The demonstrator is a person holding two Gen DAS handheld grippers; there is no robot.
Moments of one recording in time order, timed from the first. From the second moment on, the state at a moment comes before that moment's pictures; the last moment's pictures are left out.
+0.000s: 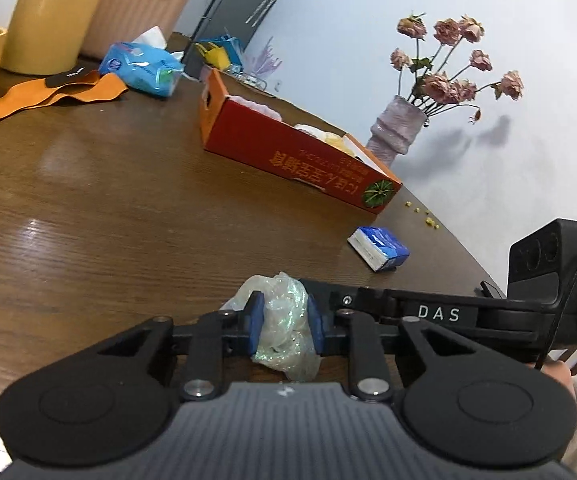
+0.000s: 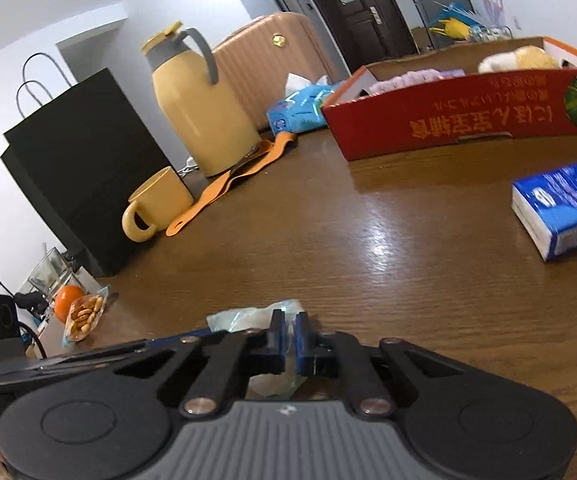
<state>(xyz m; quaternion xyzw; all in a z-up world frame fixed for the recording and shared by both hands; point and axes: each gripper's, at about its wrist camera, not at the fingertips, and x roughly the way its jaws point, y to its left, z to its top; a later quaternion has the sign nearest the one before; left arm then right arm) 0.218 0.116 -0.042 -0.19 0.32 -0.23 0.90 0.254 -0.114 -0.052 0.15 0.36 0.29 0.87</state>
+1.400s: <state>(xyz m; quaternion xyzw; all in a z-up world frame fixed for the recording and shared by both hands) 0.571 -0.035 0.006 0.00 0.38 -0.18 0.91 0.576 -0.203 -0.008 0.09 0.35 0.16 0.92</state>
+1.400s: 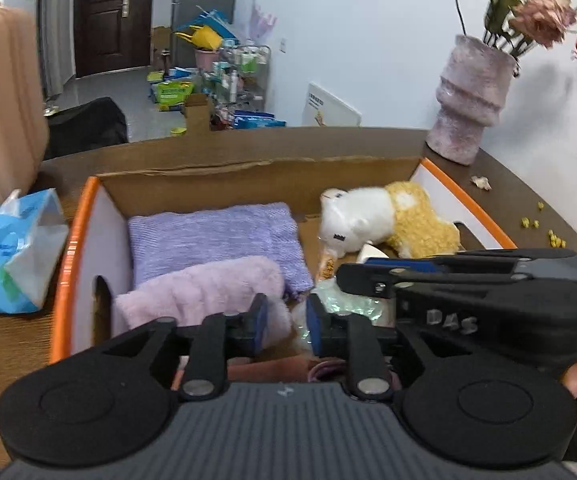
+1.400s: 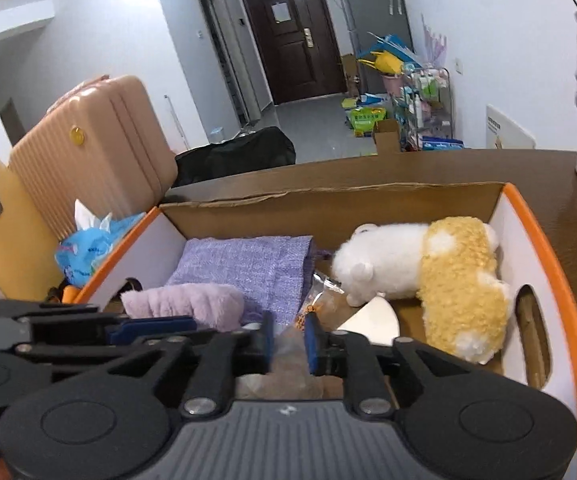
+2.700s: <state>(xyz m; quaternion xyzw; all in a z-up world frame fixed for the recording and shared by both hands) 0.104 0.036 0.040 -0.04 0.23 -0.09 0.97 0.103 -0.290 0.043 0.12 0.17 0.18 0.96</state>
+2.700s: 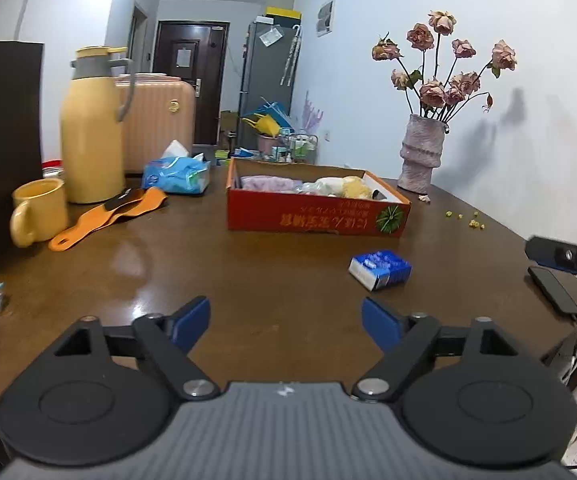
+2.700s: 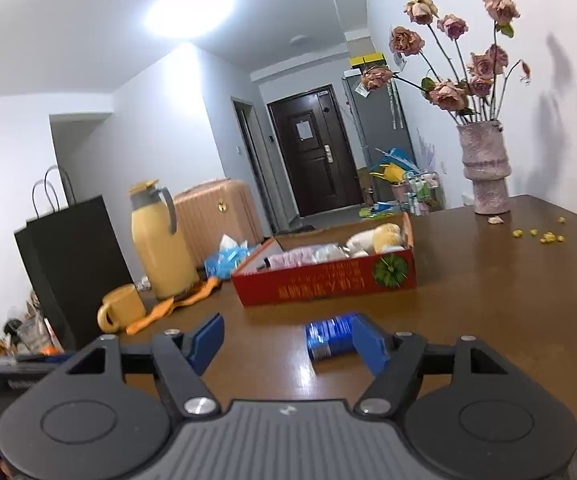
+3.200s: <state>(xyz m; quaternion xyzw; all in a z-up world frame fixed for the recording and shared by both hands) 0.124 -0.006 0.009 -0.02 0.29 -0.12 0.95 0.102 -0.293 0.001 0.13 0.21 0.16 0.95</state>
